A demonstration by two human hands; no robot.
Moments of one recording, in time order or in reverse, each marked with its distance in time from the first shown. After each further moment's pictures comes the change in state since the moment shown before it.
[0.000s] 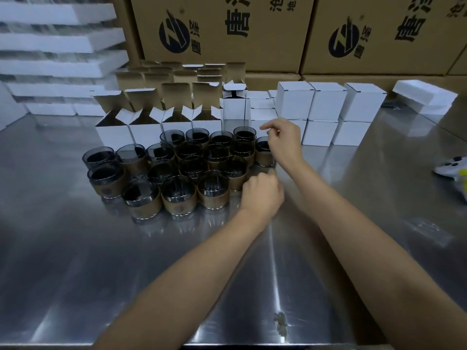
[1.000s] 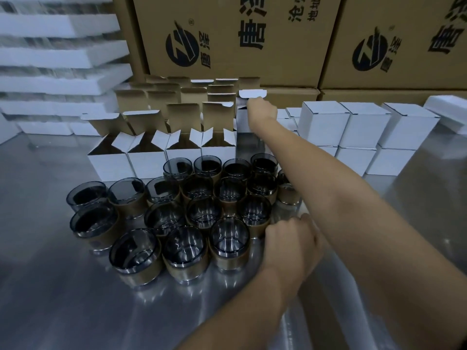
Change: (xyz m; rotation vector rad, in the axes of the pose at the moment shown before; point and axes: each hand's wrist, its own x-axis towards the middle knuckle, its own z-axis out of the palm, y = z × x) left_hand 0.015 -0.007 0.007 -0.011 -0.115 0.120; right_hand 0.173 -0.008 0.119 -0.827 -0.332 0.015
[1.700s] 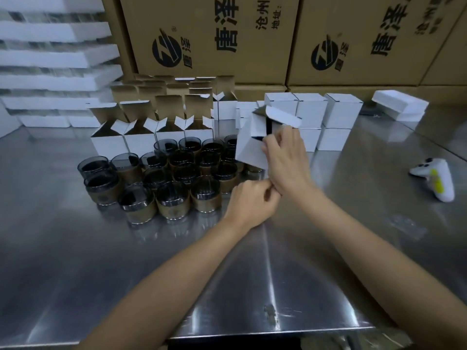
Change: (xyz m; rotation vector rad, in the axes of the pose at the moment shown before) left_hand -0.040 0.008 -0.019 -0.312 0.302 0.137; right_hand -0.276 0.074 -0.064 0.112 0.553 -0.223
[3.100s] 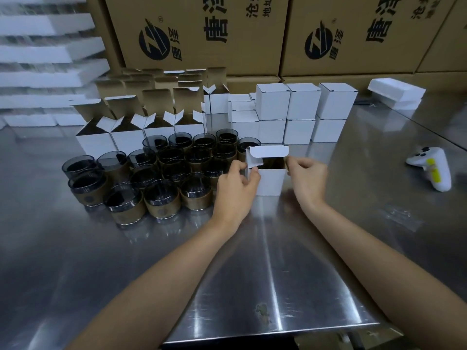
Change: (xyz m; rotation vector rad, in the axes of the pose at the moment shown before) left_hand 0.005 -0.004 0.000 -0.311 0.128 -0.361; right_hand -0.044 0.030 0.007 0.743 0.006 0.997
